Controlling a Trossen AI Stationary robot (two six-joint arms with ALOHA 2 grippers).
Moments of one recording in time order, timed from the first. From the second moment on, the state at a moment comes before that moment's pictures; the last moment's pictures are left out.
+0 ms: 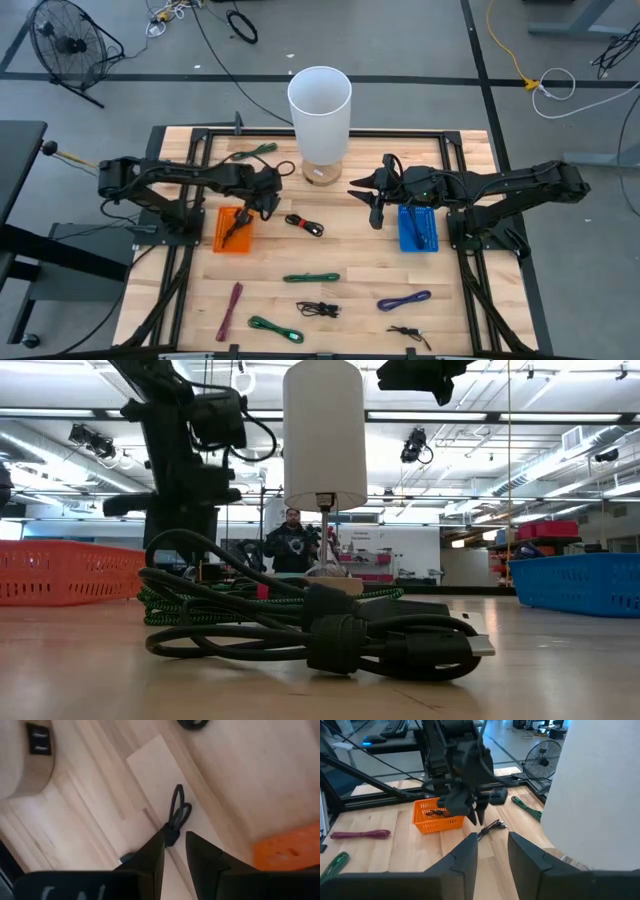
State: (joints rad) left arm 0.21 1.44 0.81 -0.63 -0.18 0.83; right arm 0.08 1.17 0.96 -0.11 0.30 0.11
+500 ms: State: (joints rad) left arm 0.28 1.59 0.81 -0.58 -0.23 0.93; right arm 0.08 1.17 0.96 -0.12 0.30 0.12
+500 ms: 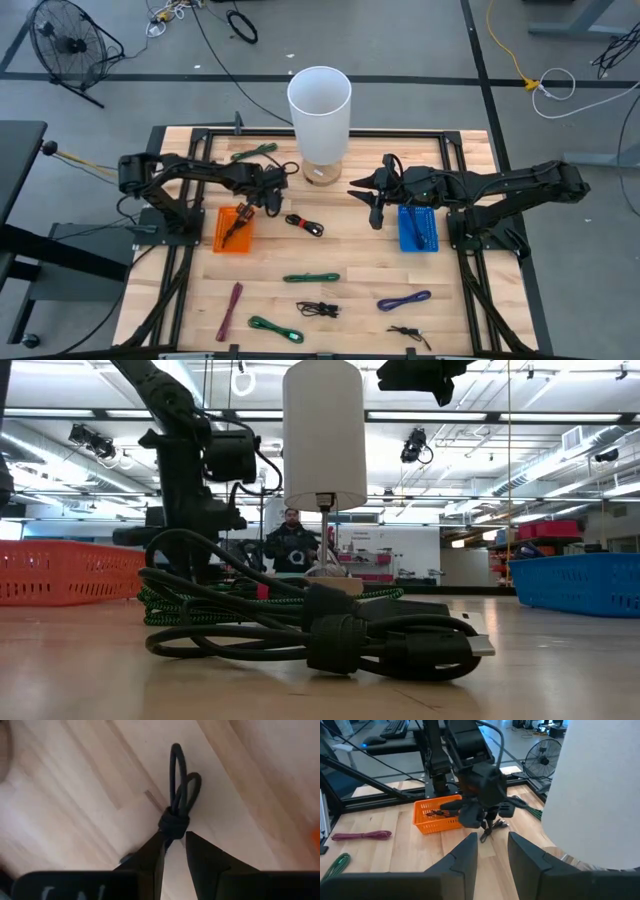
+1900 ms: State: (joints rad) left arm 0.34 1.53 0.92 -0.72 -0.20 0.59; right arm 0.08 1.19 0.96 -0.11 0.30 0.12
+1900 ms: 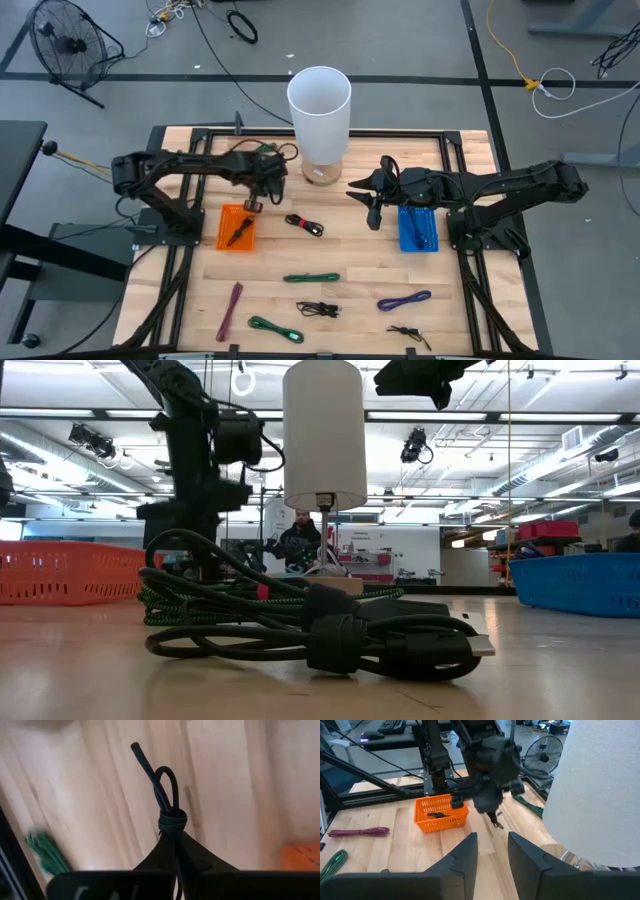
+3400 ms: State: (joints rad) left arm 0.03 1.17 0.88 -1.09 0.12 -0.84; right arm 0.08 1.19 0.95 -0.12 0.34 0.07
